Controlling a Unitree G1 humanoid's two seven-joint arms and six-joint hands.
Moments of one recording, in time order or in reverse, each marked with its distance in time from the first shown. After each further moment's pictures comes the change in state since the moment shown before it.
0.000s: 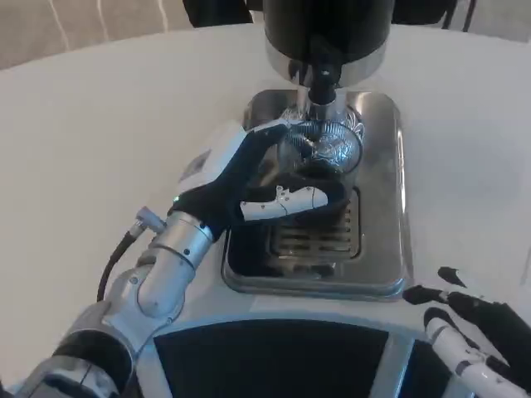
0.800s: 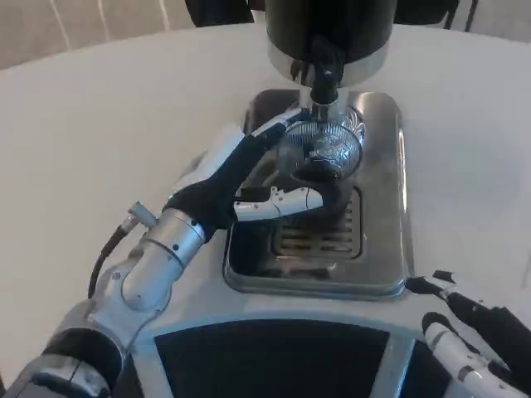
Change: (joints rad) left arm 0.000 0.021 0.048 0.000 -0.063 -0.033 -0.172; right arm 0.014 -0.015 -0.038 0.000 0.077 -0.021 0.009
